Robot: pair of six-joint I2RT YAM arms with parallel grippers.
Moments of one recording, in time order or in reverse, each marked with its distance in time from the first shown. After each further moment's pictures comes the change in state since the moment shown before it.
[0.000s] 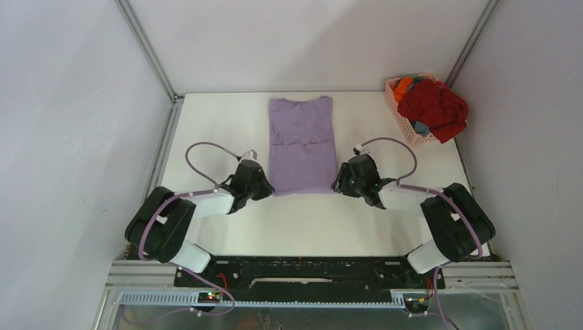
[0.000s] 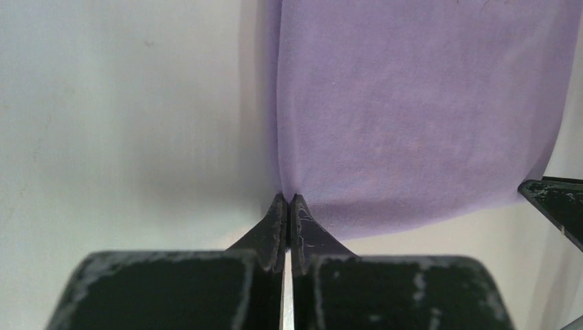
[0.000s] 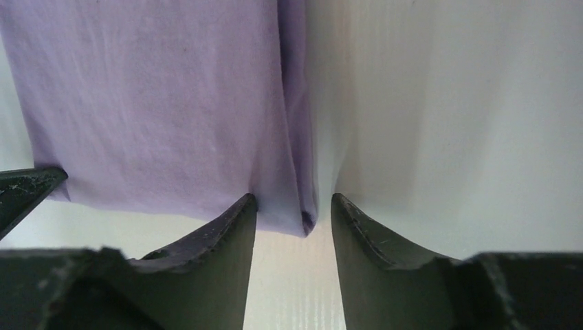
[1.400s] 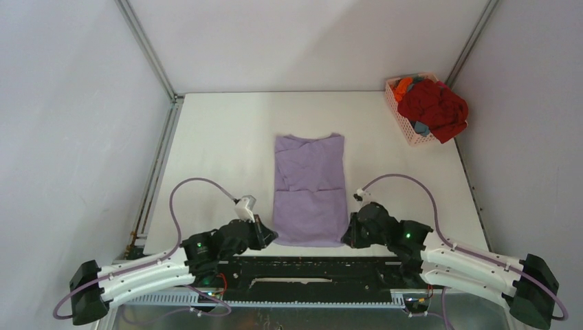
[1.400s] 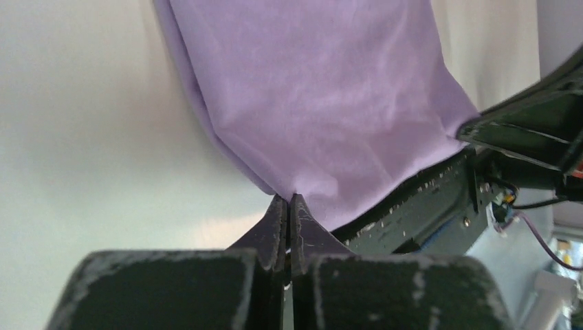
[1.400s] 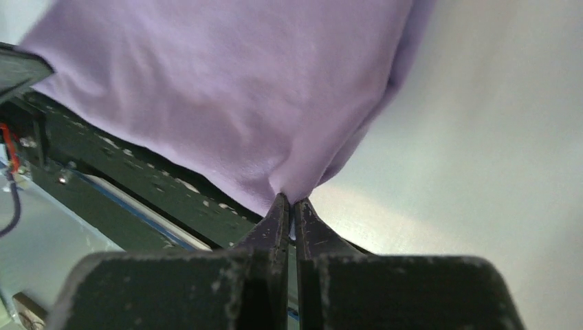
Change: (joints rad) left arm -0.602 -0.982 -0.407 -0.389 -0.200 -0.232; right arm 0.462 -0.767 -0.299 -0.532 -0.002 0.158
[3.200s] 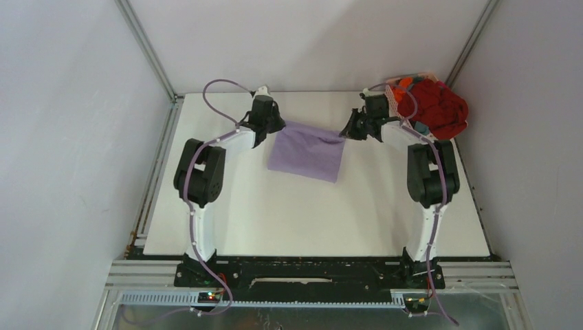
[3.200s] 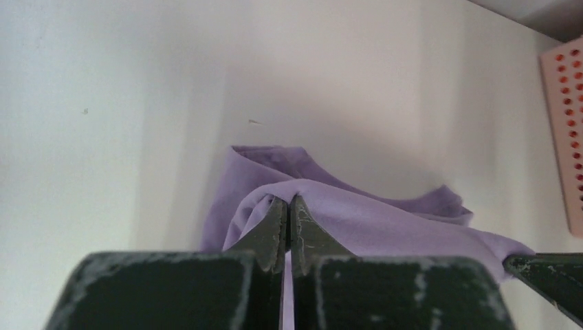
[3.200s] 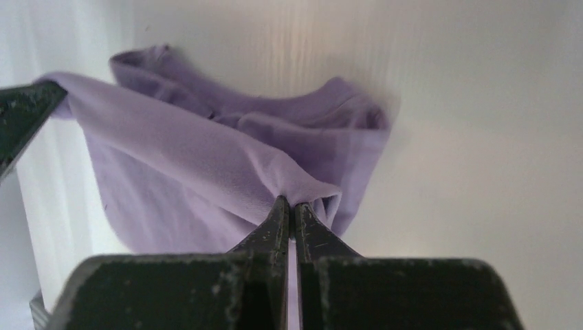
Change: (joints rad) left arm 0.729 1.527 1.302 0.288 0.160 0.412; right arm -0.781 1.196 1.043 0.257 -0.349 -0.385
